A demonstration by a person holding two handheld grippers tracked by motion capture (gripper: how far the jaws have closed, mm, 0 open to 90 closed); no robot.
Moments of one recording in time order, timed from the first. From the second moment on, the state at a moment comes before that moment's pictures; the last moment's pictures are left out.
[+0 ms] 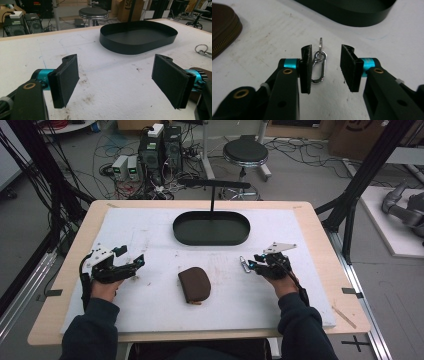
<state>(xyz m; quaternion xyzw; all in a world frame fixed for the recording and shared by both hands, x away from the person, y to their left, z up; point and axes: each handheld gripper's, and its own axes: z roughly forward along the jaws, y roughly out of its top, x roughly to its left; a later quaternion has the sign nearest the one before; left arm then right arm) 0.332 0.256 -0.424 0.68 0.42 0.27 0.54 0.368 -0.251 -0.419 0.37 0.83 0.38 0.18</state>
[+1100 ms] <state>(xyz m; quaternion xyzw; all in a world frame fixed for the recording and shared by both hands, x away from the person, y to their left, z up) 0.335 0.257 -0.427 0.68 0.42 0.27 0.54 0.393 -0.224 -0.408 0.35 0.85 0.35 0.17</state>
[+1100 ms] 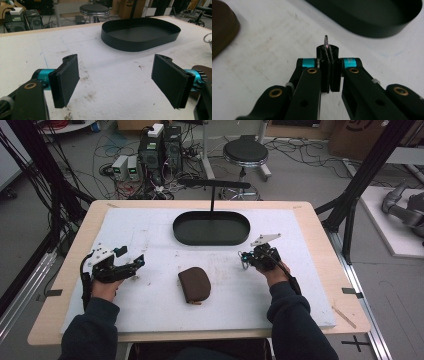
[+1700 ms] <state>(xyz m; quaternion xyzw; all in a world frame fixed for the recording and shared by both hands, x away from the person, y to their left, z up) 0.336 0.260 -0.427 0.68 0.43 0.27 0.54 0.438 -0.216 -0.331 0.33 0.82 0.41 0.24</state>
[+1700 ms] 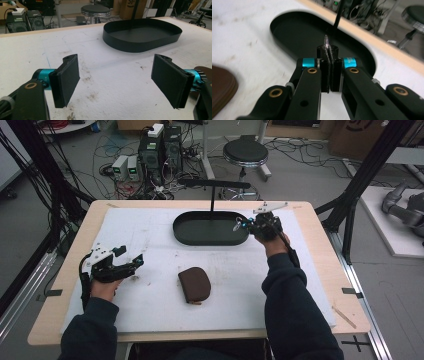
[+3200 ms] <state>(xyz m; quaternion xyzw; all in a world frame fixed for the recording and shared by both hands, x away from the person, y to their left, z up) 0.334 0.261 -0.427 0.67 0.42 0.26 0.55 0.484 -0.238 -0.311 0.38 0.79 0.39 0.27</state>
